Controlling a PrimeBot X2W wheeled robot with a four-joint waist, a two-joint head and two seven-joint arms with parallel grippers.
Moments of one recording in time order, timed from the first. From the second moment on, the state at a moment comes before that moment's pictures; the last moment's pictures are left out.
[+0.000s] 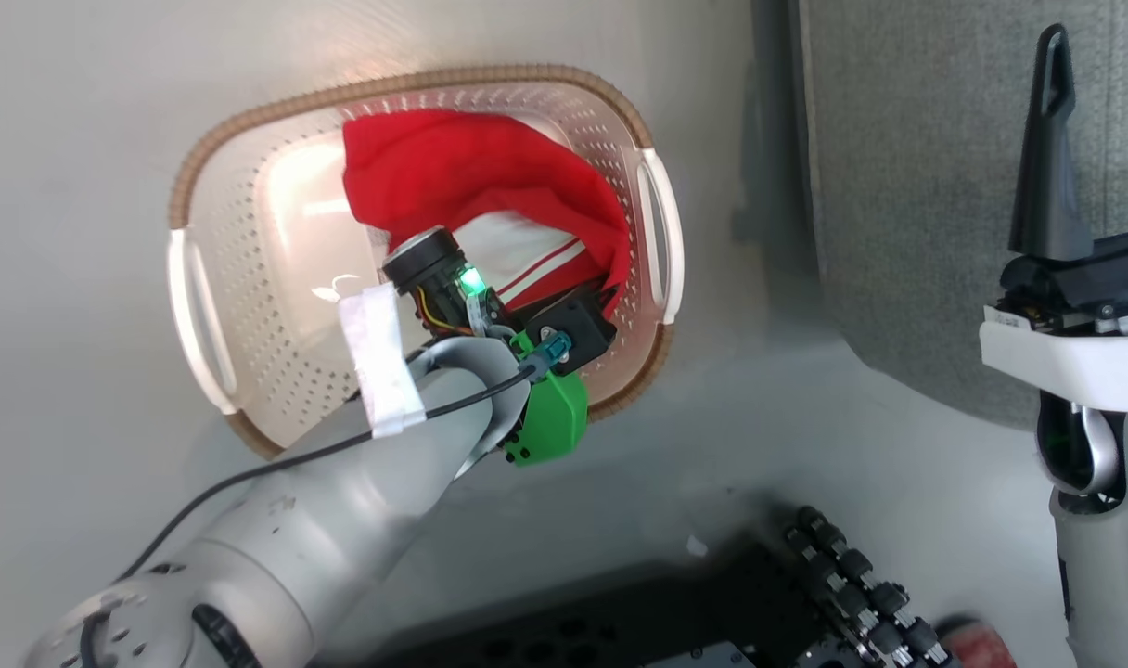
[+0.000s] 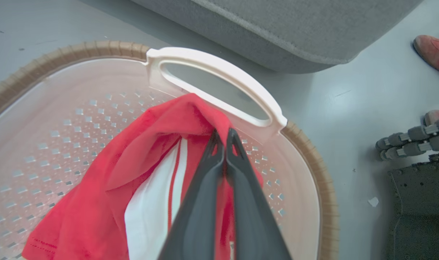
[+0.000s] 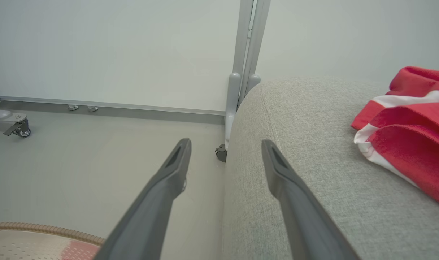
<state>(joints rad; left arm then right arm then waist) -1.00 0.06 -1.25 0.94 -0.39 -0.13 -0.26 -0.37 -0.18 -0.03 -0.23 0.16 0.13 -0.26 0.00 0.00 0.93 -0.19</state>
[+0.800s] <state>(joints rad) -0.40 0.08 -0.70 0.36 -0.29 -0.11 -0.26 -0.14 -0.13 0.04 -0.10 0.21 0.13 -0.26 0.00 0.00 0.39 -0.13</state>
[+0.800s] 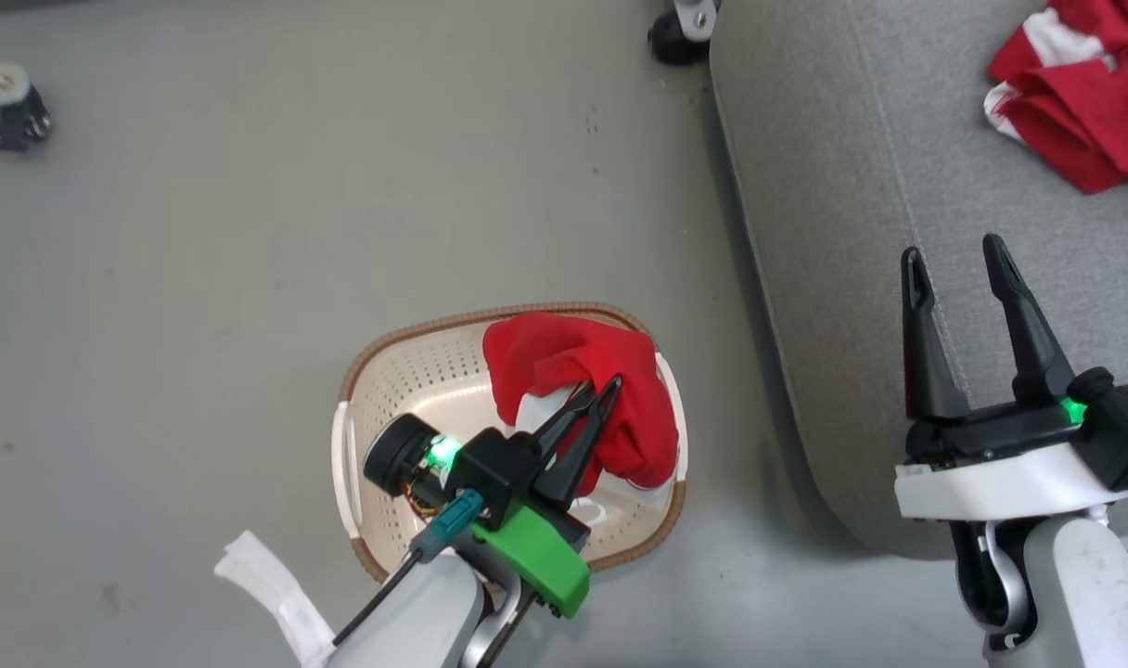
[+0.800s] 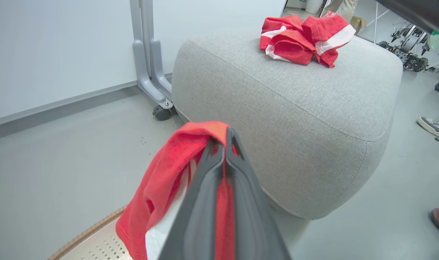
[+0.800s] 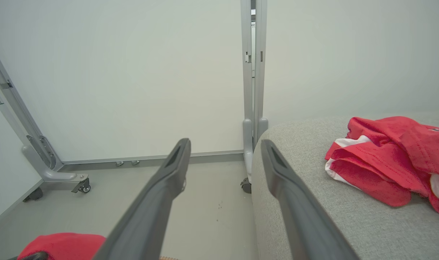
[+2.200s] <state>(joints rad) -0.32 0.05 -0.63 0.05 -0.29 -0.12 -0.26 -0.06 -0.14 0.45 0.04 0.24 0.13 -0.26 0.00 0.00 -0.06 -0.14</state>
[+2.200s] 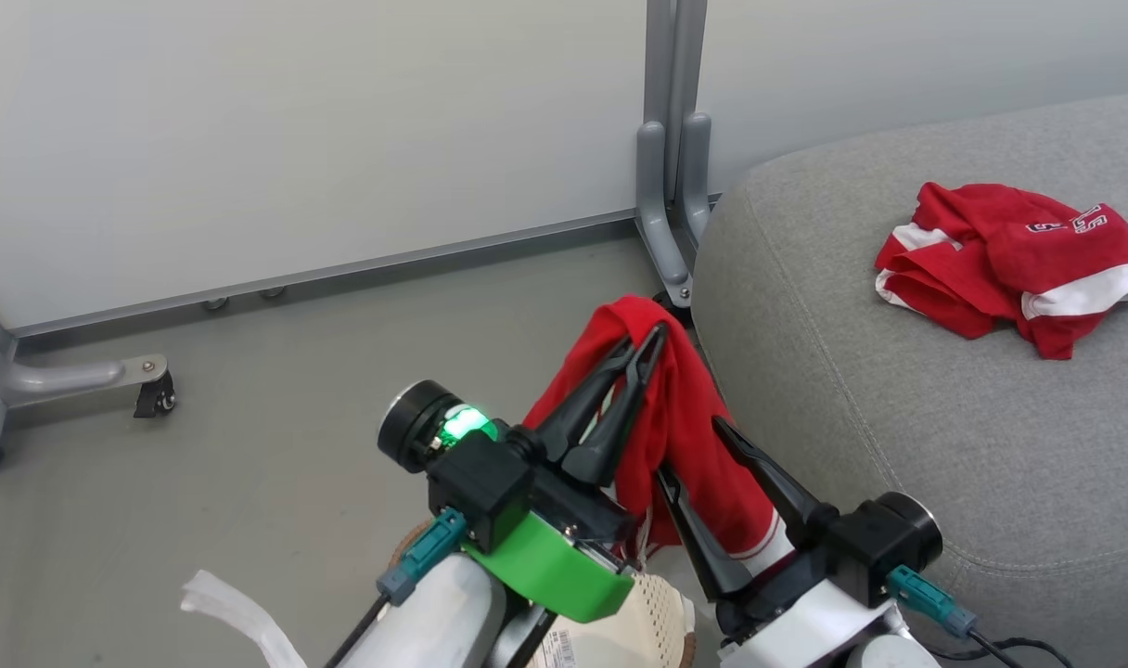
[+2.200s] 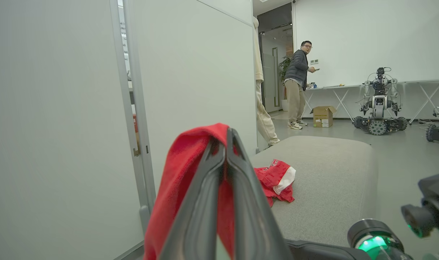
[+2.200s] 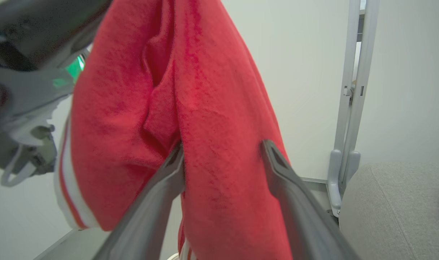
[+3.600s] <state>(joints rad) -0.34 0.13 -0.72 0.04 -0.32 -0.03 -0.20 -0.06 -0.13 0.40 0.16 0.24 0.13 -0.26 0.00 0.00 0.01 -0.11</state>
